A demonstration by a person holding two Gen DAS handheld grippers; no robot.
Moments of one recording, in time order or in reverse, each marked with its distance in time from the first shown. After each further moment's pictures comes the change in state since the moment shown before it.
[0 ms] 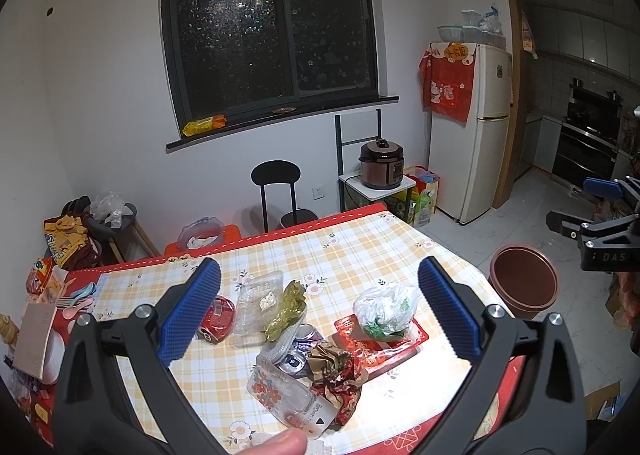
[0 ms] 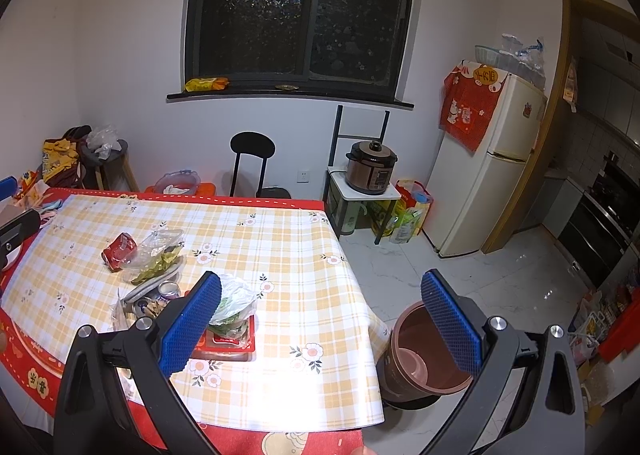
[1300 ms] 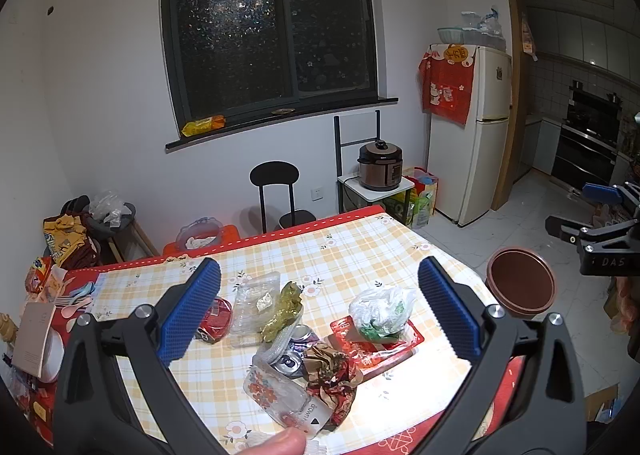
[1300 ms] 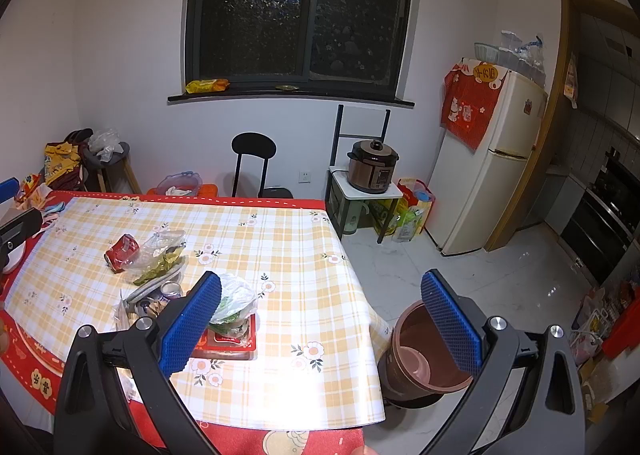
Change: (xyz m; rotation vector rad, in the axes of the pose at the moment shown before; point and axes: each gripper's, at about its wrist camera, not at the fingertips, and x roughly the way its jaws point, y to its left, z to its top) left arm 0.007 0.003 0.003 -0.004 0.003 -0.005; right arm 0.000 -0.006 0.002 0.006 0.000 0.006
